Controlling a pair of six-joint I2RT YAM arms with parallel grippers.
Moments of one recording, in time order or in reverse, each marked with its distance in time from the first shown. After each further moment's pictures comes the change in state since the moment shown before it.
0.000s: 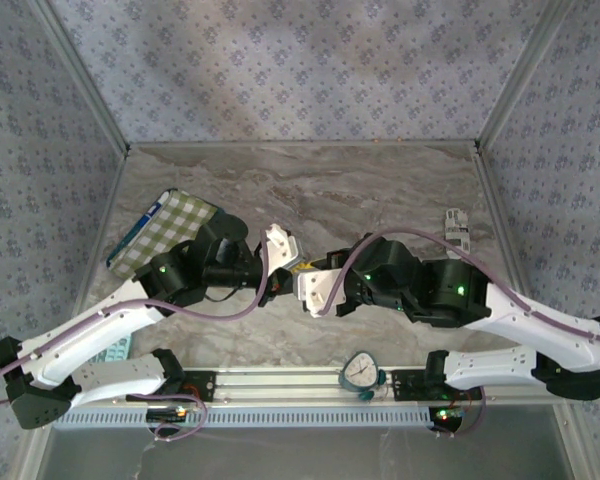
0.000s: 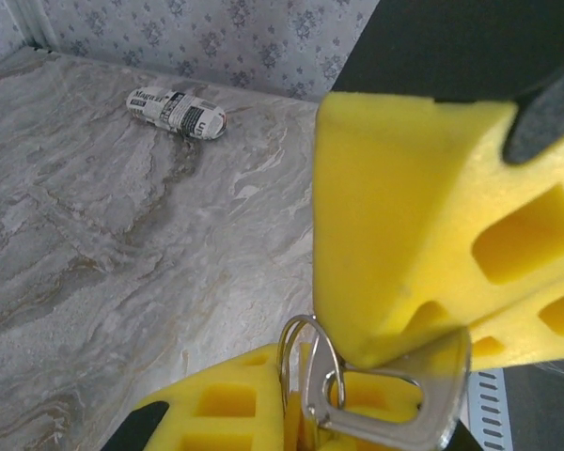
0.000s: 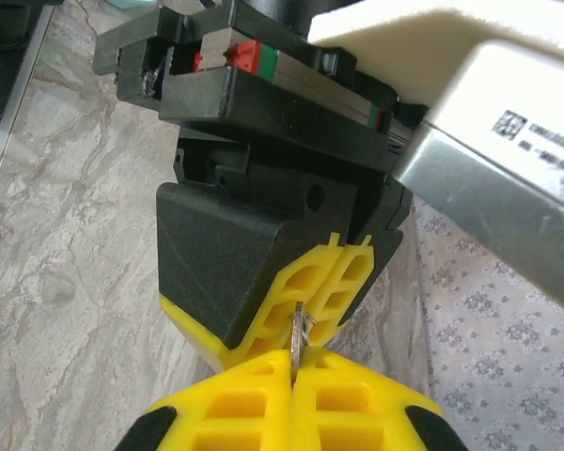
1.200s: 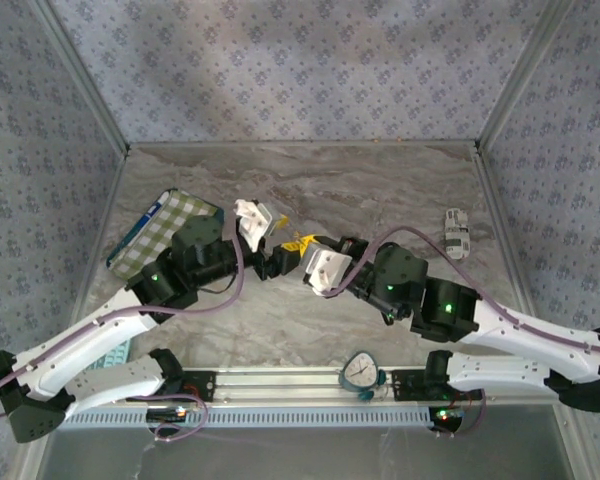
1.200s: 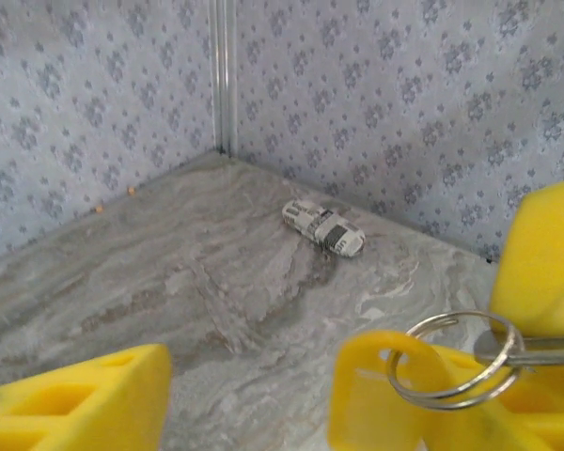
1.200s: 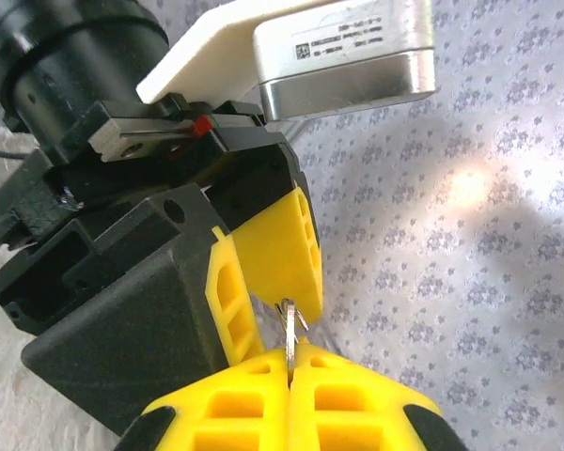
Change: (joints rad) left arm 0.044 -0.092 -0.138 0.363 -0.261 -0.169; right arm -0.041 -0.144 -0.325 0.640 0.150 0.105
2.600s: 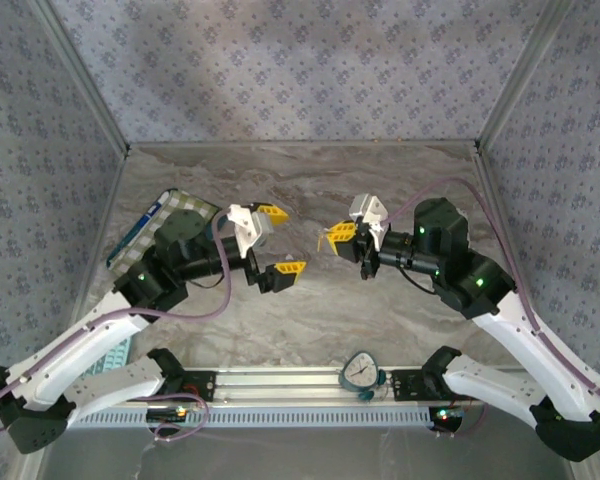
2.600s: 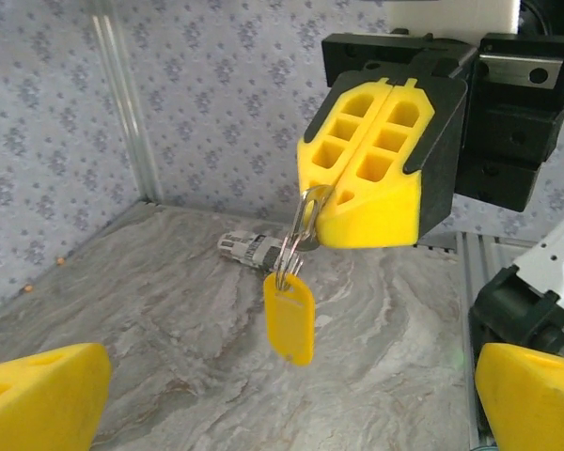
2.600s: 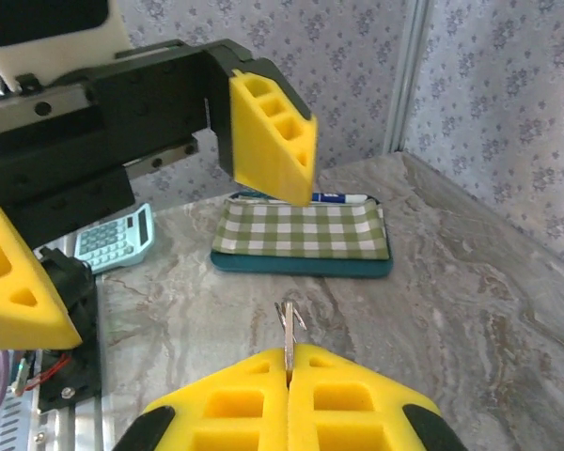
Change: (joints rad) left arm 0.090 -0.017 0.036 -0.031 0.330 0.159; right arm -0.521 -0.050 0.090 -0.266 -0.780 0.537
